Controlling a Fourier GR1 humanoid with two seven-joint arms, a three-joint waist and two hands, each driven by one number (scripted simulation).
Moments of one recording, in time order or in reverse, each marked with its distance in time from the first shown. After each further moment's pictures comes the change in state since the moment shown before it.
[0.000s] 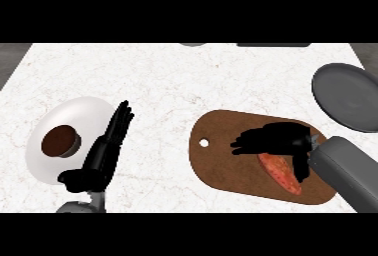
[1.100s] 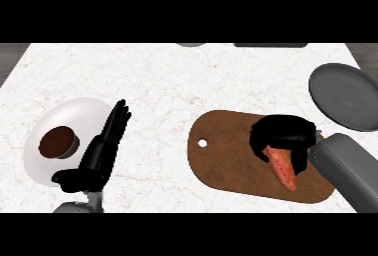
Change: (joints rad) left arm 0.005 -0.011 0.028 -0.022 -0.009 -0.023 0.018; right arm 0.018 0.041 -0.120 0.019 0.056 -0.187 -0.146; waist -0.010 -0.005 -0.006
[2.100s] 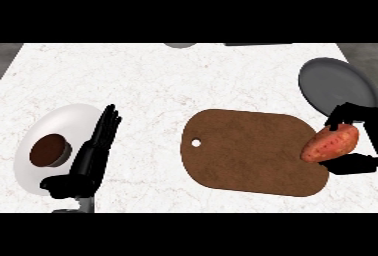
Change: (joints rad) left arm 0.049 0.012 0.035 -0.013 0.008 0.001 -0.018; right arm 0.464 -0.056 -0.578 -0.504 -0.357 -0.254 0.717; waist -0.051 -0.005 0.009
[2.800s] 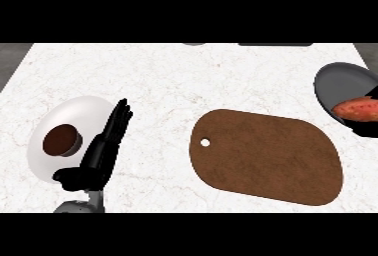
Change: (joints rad) left arm -0.055 -0.028 -0.024 0.013 -0.021 -0.023 0.028; right arm -0.182 0.025 -0.238 0.391 -0.009 -0.113 -0.099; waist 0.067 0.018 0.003
